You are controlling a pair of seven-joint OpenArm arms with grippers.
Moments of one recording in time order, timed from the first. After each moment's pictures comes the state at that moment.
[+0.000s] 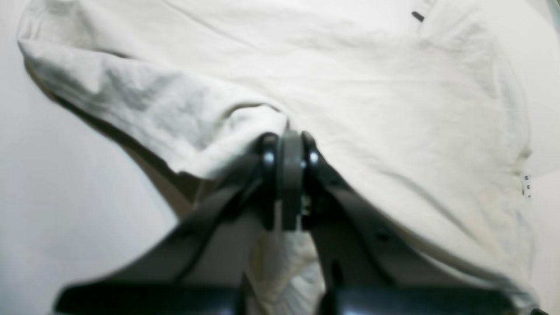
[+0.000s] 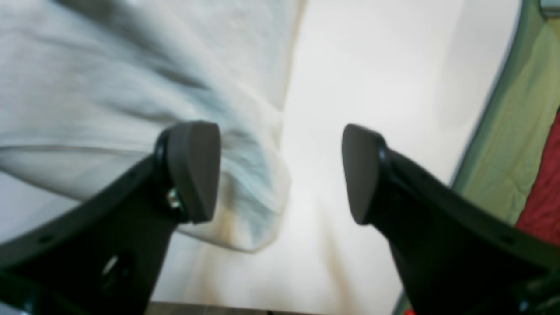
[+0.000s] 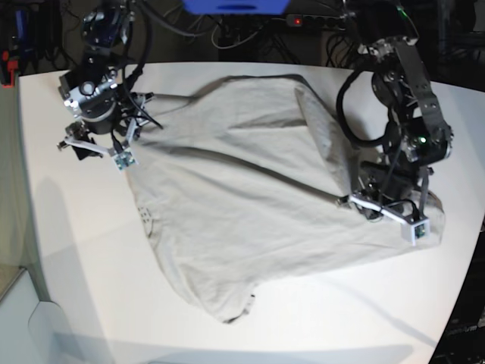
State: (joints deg) left arm -1.3 -1.7 -14.0 113.6 -14.7 3.9 65.8; right arm -14.1 -6.6 16.8 111.5 -27.1 40.5 -47.5
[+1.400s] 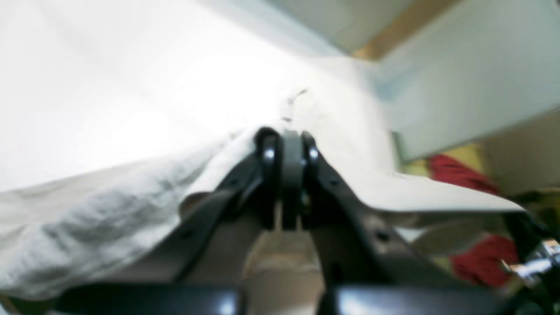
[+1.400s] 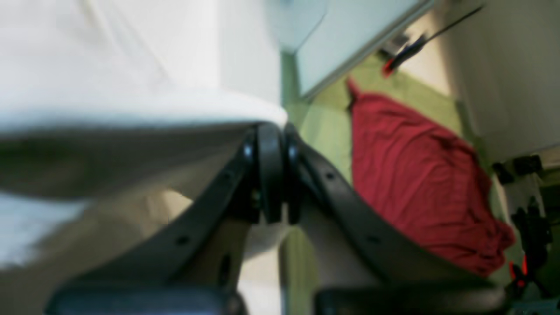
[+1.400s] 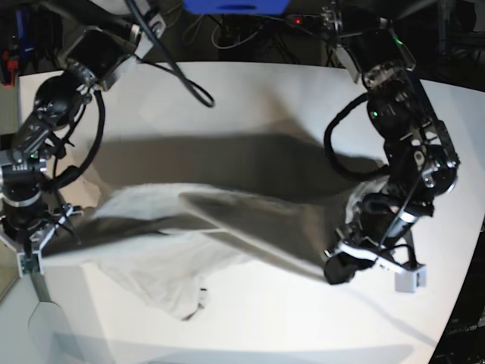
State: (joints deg) left arm -11.4 1.5 -14.4 116.3 -36.7 3.9 65.6; right arm 13.8 -3.2 32.0 117.2 -27.0 40.5 -47.8
